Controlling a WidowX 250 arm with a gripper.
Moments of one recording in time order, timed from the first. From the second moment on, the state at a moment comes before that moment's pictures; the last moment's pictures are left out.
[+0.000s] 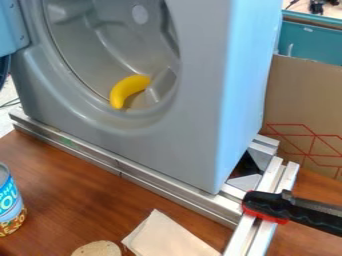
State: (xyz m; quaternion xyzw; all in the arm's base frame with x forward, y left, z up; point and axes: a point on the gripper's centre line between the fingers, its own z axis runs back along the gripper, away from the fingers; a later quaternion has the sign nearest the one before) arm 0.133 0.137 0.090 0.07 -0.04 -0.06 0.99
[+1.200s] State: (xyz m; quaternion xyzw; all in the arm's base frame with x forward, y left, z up) arm 0.159 0.182 0.060 0.14 0.00 0.00 0.99
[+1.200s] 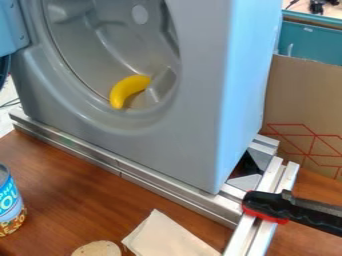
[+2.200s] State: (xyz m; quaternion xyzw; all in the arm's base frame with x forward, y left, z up) arm 0.155 0.198 0.046 0.10 -0.02 0.08 0.99
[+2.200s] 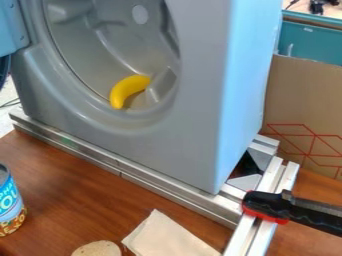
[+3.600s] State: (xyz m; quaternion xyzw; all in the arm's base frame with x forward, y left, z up) arm 0.164 0.134 0.066 -0.03 -0.03 0.11 0.99
